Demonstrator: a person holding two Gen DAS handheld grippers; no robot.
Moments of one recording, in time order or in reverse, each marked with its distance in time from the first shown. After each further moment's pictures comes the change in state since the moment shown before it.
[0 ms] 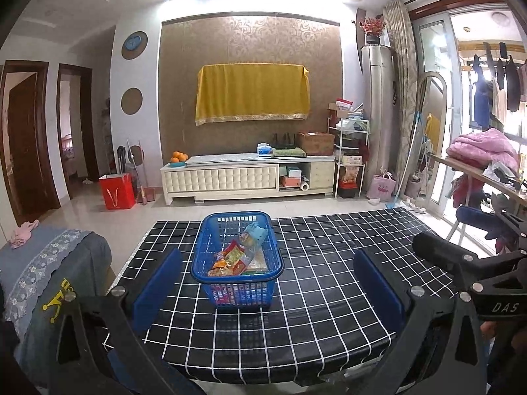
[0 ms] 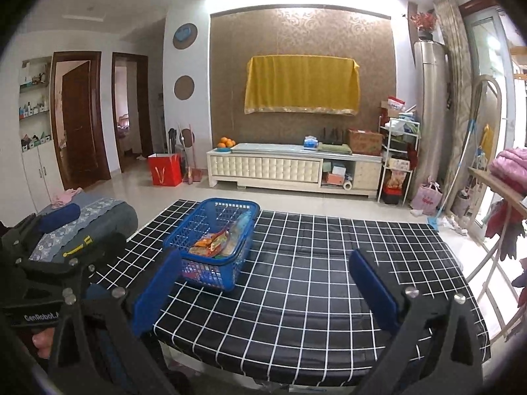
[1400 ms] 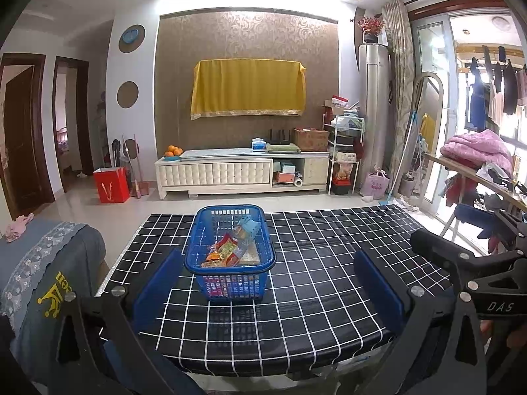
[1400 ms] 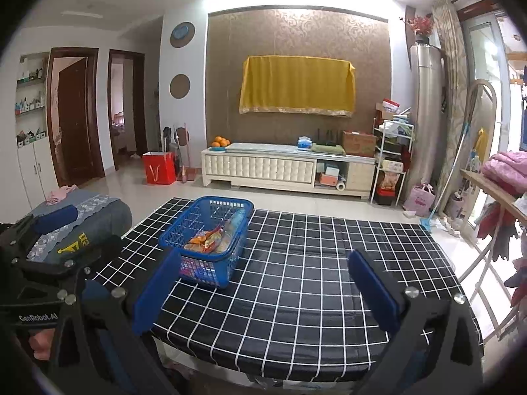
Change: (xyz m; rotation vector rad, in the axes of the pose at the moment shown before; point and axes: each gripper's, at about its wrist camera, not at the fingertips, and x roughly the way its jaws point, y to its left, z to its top) left arm -0.005 -0.001 -0.004 -0.016 0.020 -0.030; right arm -0.008 0.005 0.001 -0.012 0.007 -0.034
